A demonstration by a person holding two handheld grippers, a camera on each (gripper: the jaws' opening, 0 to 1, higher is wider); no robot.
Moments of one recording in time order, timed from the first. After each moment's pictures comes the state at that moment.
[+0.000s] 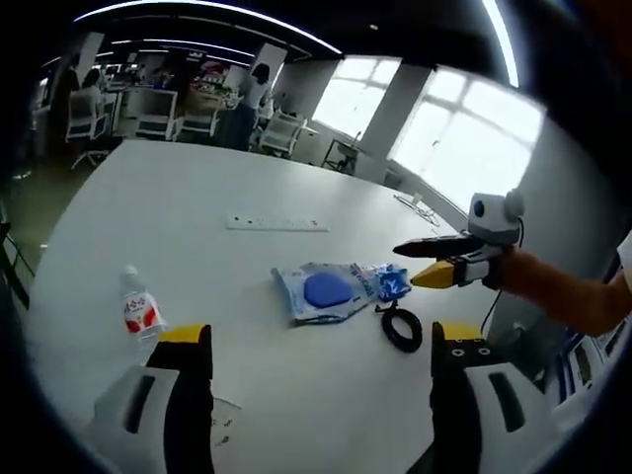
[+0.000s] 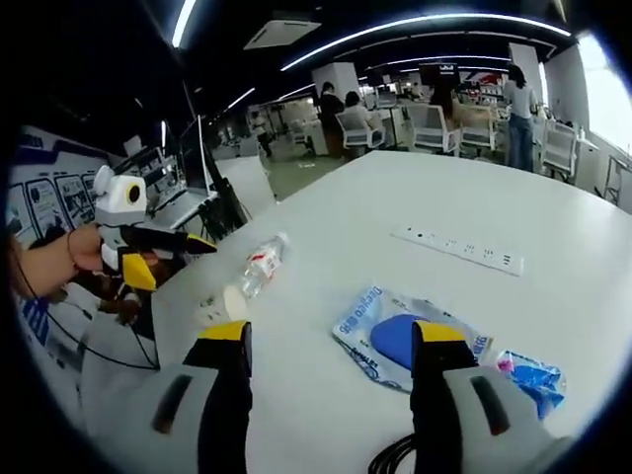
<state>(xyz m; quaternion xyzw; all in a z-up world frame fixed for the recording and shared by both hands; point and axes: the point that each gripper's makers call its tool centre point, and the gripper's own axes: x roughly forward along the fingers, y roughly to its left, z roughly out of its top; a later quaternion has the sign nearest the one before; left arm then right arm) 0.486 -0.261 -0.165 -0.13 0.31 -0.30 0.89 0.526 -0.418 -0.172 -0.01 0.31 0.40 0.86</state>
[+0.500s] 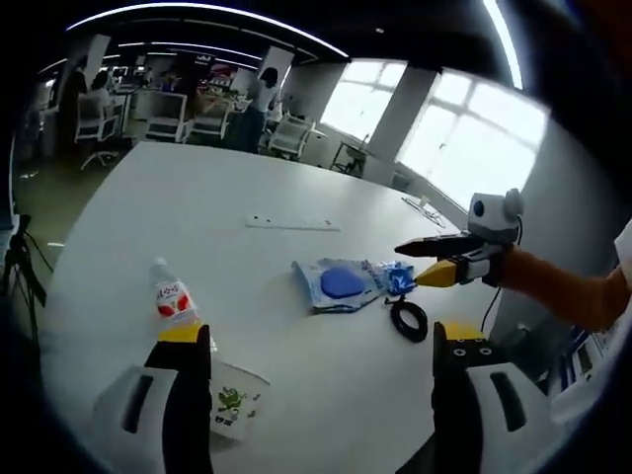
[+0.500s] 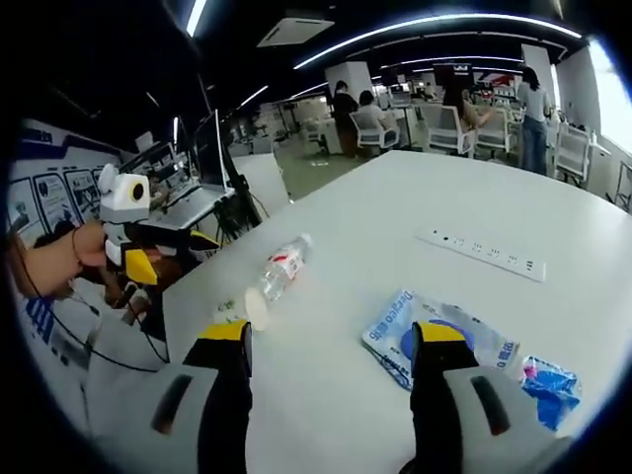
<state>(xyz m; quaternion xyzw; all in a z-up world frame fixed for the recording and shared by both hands) 0.466 -0.220 -0.165 -0.13 0.31 -0.28 0.90 0.513 -0.380 -0.169 -0.01 0.30 0.43 0.85</state>
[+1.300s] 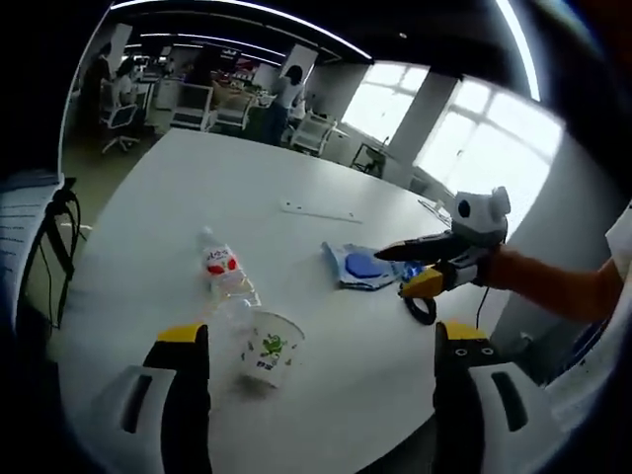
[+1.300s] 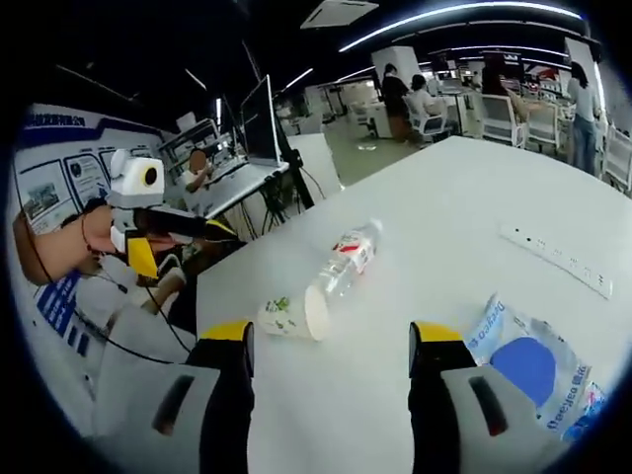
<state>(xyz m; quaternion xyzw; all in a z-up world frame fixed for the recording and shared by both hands) 0.427 -0.158 -0.175 -0.15 0.32 -0.24 0.90 0.484 -0.281 -0.201 -0.02 0.32 0.52 0.79</state>
